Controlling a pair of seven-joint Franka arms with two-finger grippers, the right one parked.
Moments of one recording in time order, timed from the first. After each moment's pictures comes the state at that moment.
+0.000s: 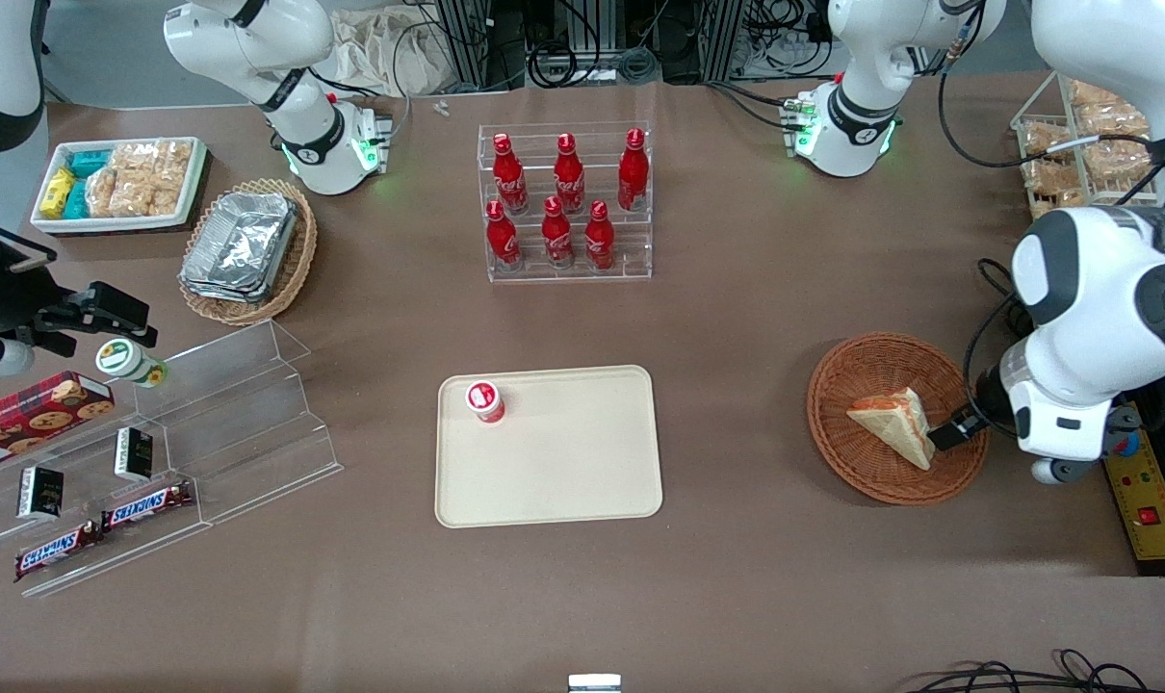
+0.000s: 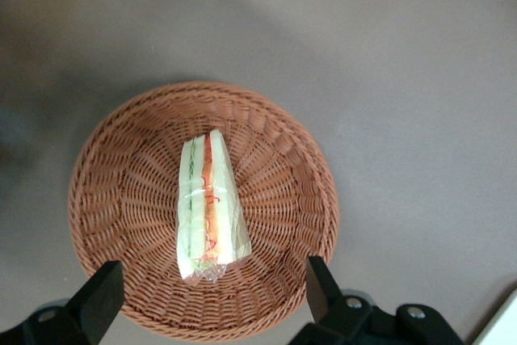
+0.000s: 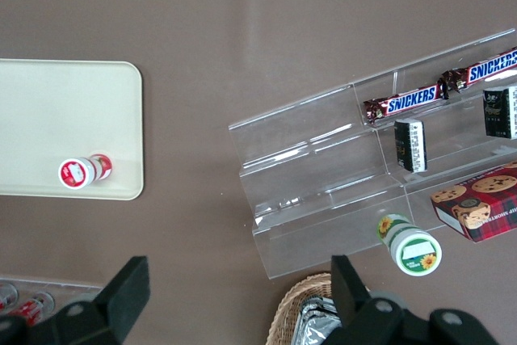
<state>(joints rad) -0.13 0.30 0.07 -1.76 -0.01 2.08 -0.66</state>
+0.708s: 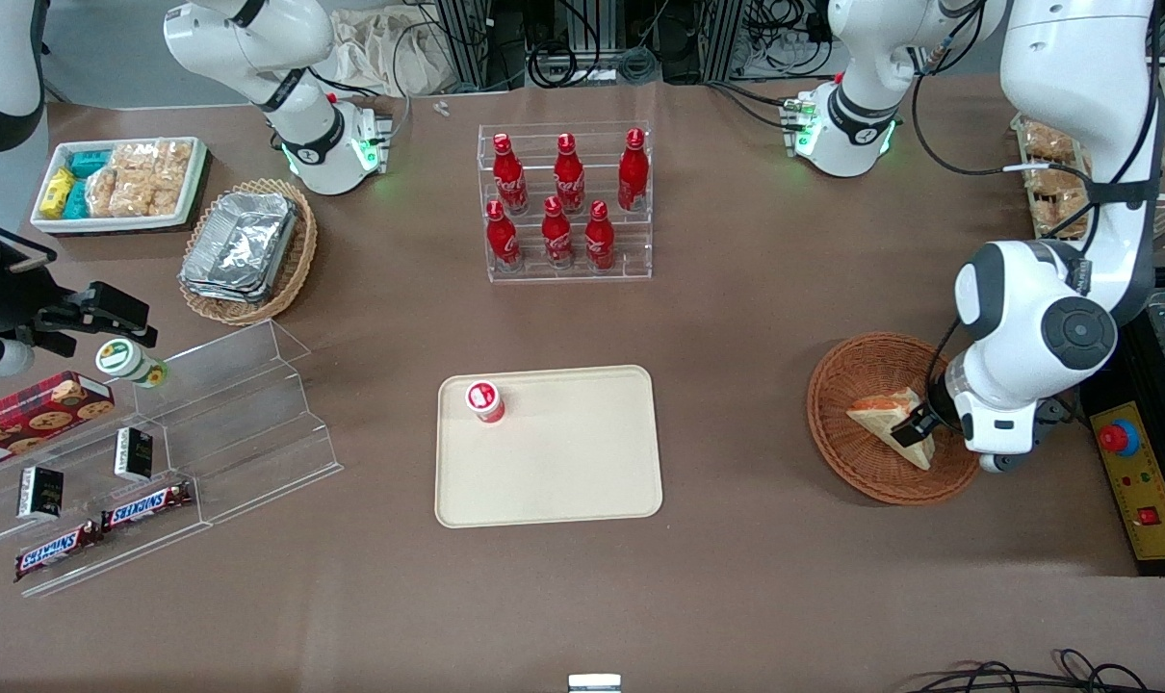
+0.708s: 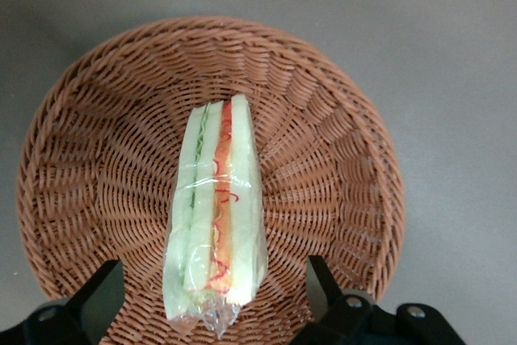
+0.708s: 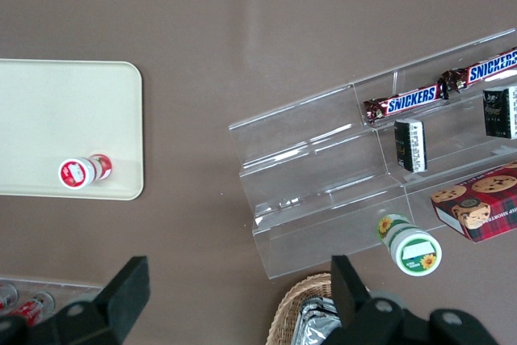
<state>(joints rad) -0.13 0.34 0.07 -1.96 -0.01 2.29 -0.77</state>
